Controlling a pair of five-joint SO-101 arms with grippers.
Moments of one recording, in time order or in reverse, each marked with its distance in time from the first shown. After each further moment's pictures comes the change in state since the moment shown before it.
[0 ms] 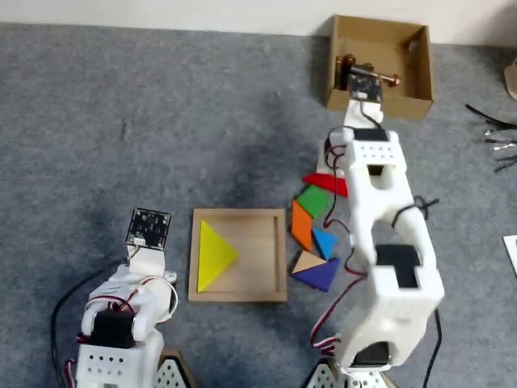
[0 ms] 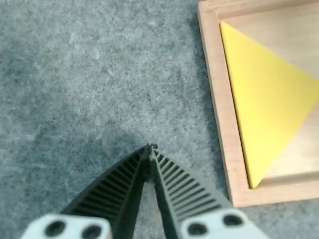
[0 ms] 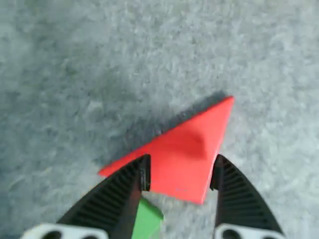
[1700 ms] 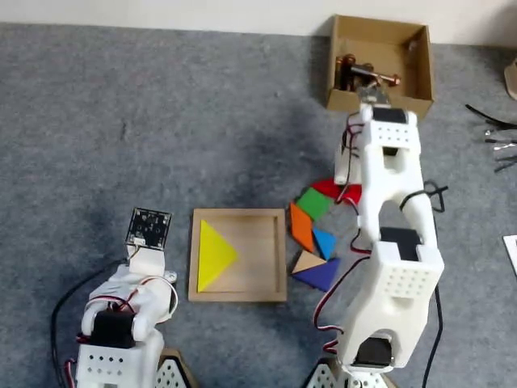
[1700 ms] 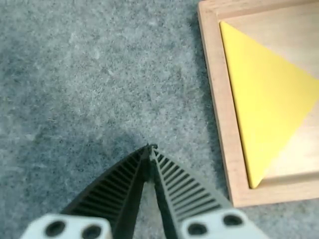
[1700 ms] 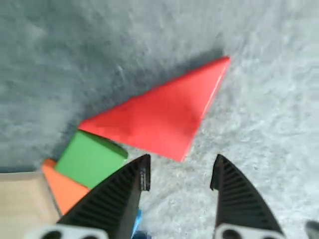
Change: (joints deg) left arm -0.1 0.0 0.0 0.0 0.0; right arm 4.8 6.9 -19.1 29.1 7.1
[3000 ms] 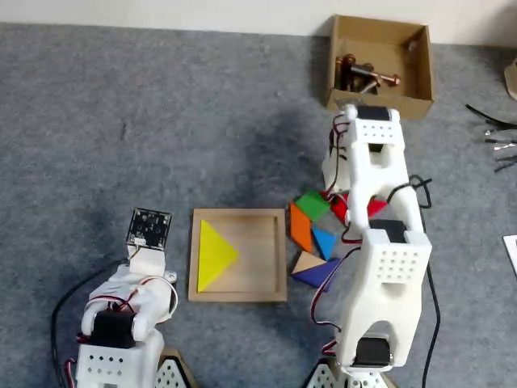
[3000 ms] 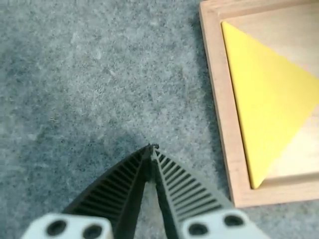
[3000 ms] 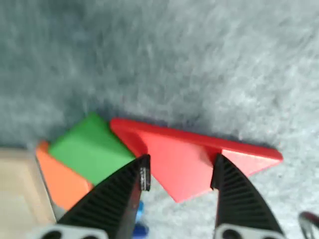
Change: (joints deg) left arm 0.0 0.0 0.0 0.0 0.0; right arm -2.3 9.9 -4.7 6.6 7.4
